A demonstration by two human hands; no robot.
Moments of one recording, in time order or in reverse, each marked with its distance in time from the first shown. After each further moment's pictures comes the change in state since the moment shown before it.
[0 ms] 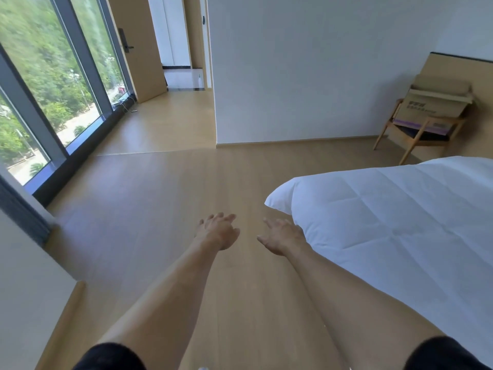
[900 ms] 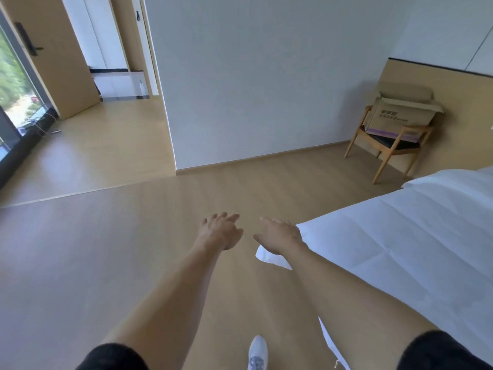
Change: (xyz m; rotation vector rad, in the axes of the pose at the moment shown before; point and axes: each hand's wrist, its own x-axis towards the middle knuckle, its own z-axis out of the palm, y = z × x) left_hand 0.503 -0.031 -0.143 0.041 -0.006 0.262; right_hand 0.454 -0.030 -0.136 0.124 0.046 0.225
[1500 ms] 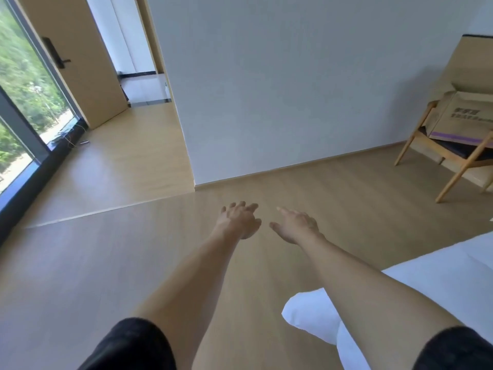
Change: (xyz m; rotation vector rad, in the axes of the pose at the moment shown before) left_hand 0.344 -0.008 -0.107 0.059 0.017 -0.027; right_hand 0.370 0.006 -0.095 0.067 0.010 -0.031
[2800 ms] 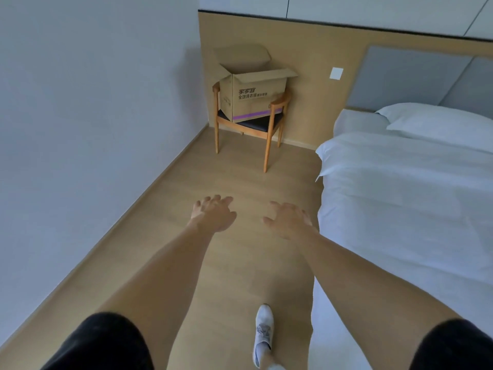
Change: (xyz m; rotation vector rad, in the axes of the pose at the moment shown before) left_hand 0.593 0.400 -0.069 0.236 -0.168 0.849; right_hand 0.361 0.372 -0.197 0.151 0.147 0.880
